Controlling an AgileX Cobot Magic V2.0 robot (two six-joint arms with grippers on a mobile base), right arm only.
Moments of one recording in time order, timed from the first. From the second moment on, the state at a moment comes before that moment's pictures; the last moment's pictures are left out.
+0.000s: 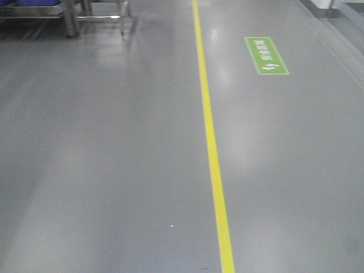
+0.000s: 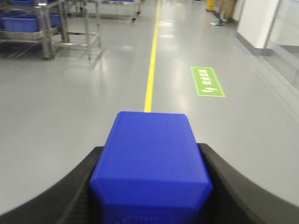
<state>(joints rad) -0.03 0.20 -0.37 0.08 0.49 -0.14</state>
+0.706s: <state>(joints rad) -0.03 0.20 -0.37 0.08 0.49 -0.14</state>
